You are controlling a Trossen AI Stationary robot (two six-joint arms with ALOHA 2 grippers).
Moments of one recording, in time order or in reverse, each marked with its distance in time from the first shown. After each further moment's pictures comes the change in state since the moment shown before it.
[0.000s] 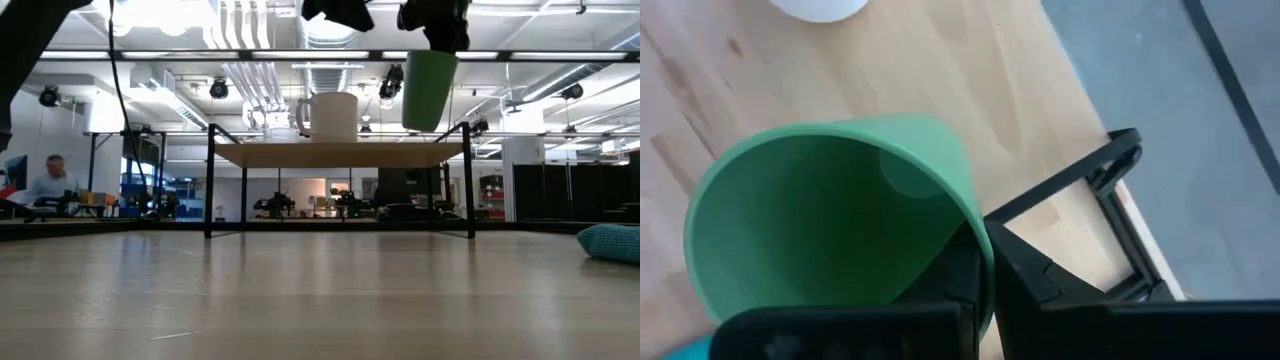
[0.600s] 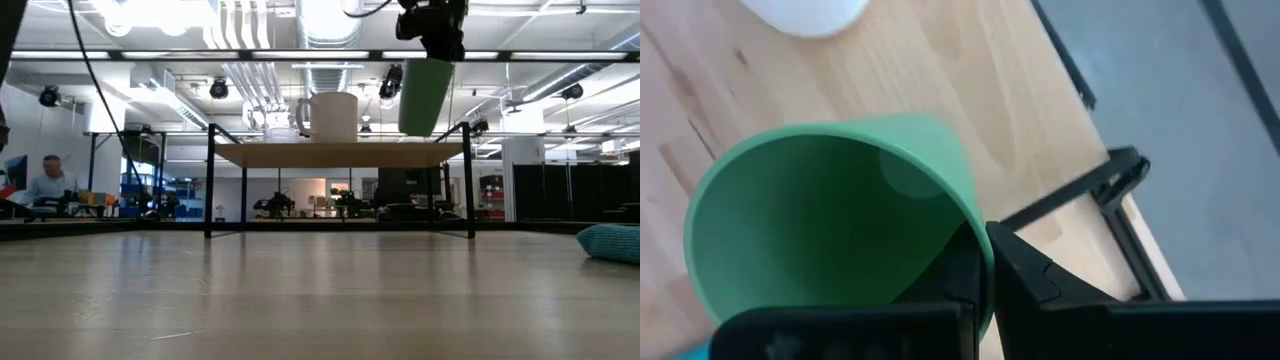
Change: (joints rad) left arm -0.001 -0.226 0.002 0.006 -0.033 0.000; right arm -0.077 0.022 0.000 0.036 -0.079 -0.077
